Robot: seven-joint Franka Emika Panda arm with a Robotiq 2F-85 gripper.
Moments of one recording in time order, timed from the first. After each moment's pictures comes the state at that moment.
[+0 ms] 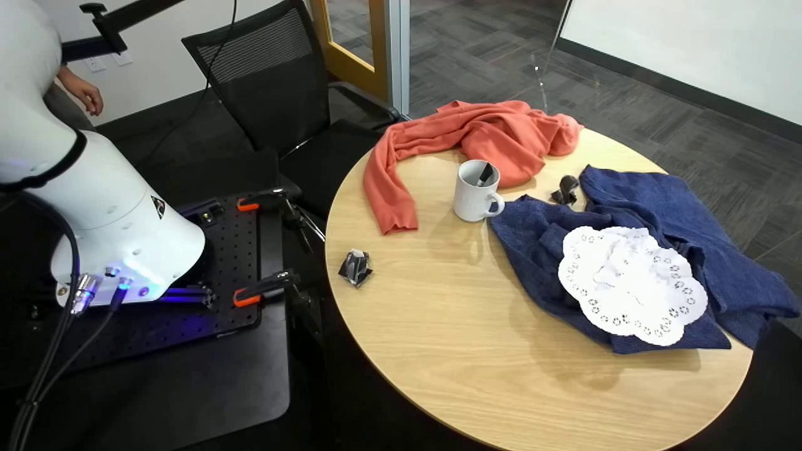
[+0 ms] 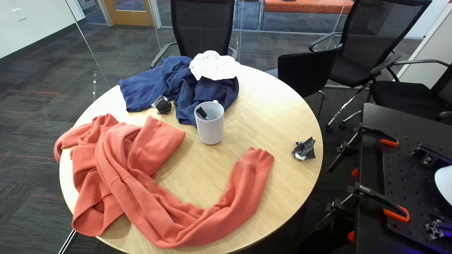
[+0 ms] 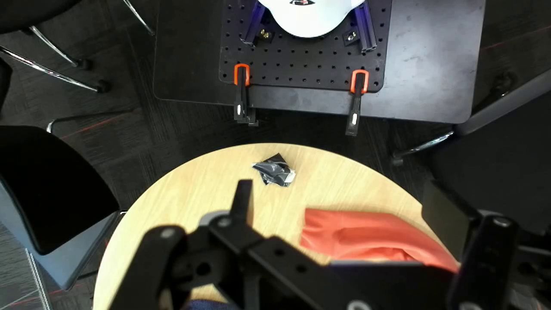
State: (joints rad) arm 0.04 -0.63 0.21 -2.30 0.00 1.39 0.12
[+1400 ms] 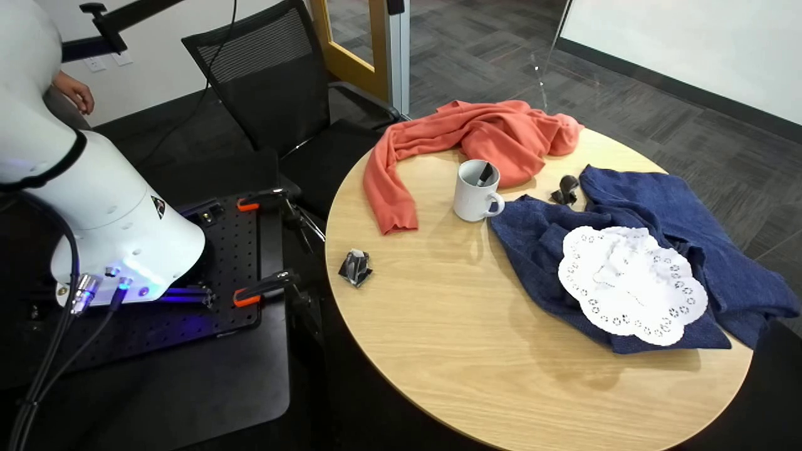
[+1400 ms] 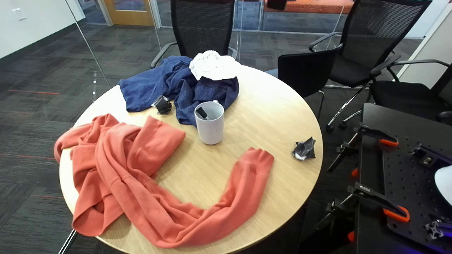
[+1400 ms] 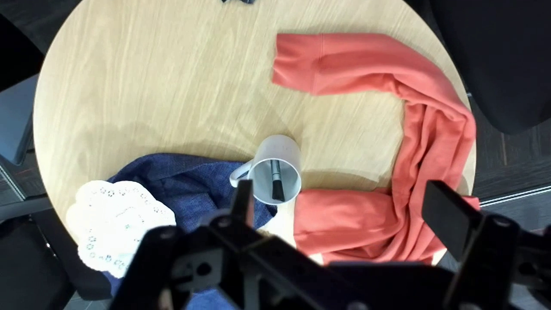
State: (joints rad) arm 0.03 -0.34 0.18 -2.35 -0.04 2.09 0.16
